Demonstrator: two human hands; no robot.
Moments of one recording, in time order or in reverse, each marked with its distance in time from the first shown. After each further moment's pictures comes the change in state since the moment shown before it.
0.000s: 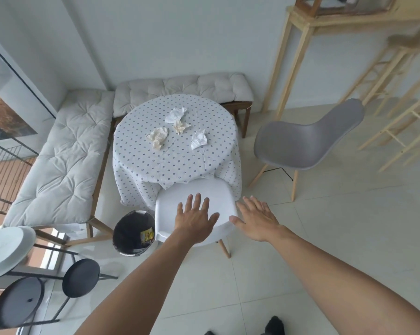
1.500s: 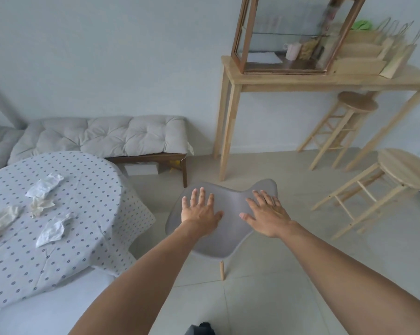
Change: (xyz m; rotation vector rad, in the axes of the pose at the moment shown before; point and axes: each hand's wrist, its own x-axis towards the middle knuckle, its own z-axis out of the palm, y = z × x) left_hand 0.502 0.509 -0.167 0.047 0.000 0.010; right_hand 0.239 0.624 -0.322 -0.165 0.095 0.049
